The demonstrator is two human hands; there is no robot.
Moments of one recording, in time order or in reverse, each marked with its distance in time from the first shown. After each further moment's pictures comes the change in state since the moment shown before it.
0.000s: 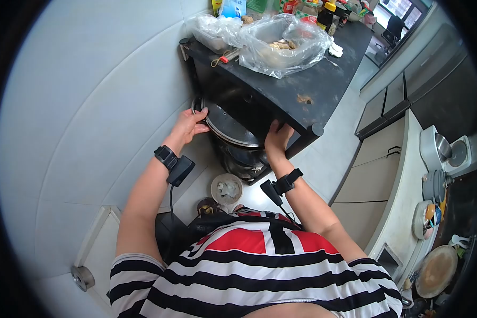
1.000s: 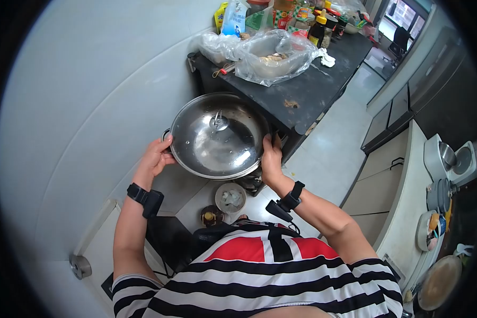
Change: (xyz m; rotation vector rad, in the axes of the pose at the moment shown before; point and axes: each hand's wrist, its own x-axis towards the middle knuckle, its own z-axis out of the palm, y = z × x) left_hand -0.146 0.024 -0.043 -0.040 0.033 0.060; right_hand -0.041 -0.027 -0.044 0.524 -0.322 0.082
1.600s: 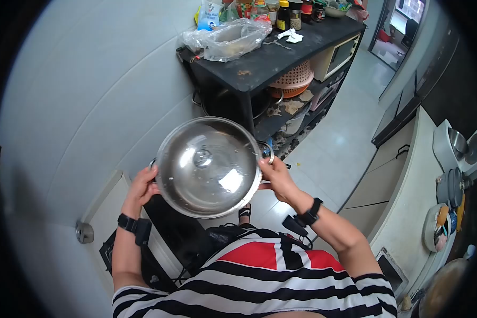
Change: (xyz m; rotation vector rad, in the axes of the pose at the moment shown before) left_hand -0.203 -0.067 0.086 0.021 0.094 -0.071; right_hand -0.104 -0.037 -0.190 0.188 -0.577 0.532
